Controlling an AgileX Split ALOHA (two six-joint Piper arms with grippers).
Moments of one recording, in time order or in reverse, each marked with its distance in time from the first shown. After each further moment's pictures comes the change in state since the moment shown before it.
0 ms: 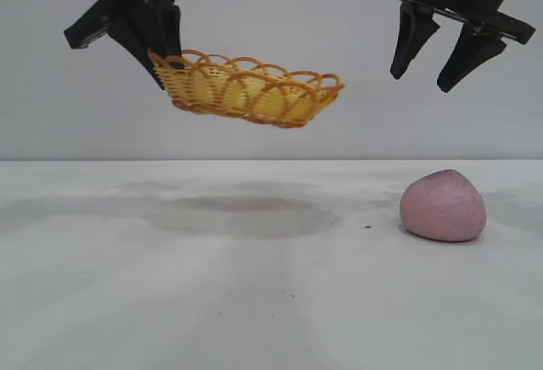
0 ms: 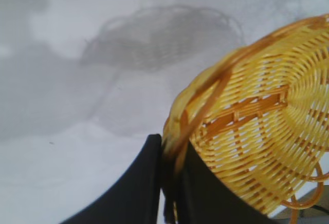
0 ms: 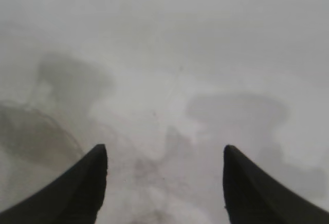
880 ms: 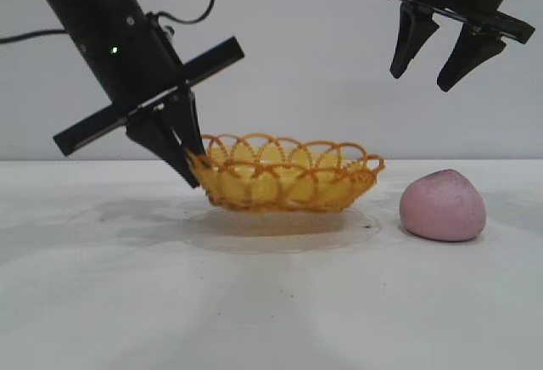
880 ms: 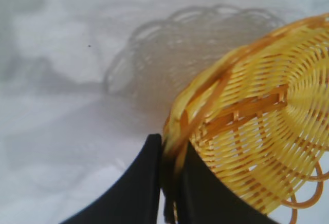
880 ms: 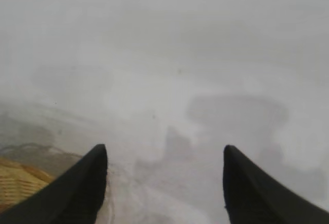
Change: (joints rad) left arm -0.098 -0.068 0.529 -0.280 -0.570 0.011; right arm 0.000 0.000 0.000 0.002 -0.006 0.000
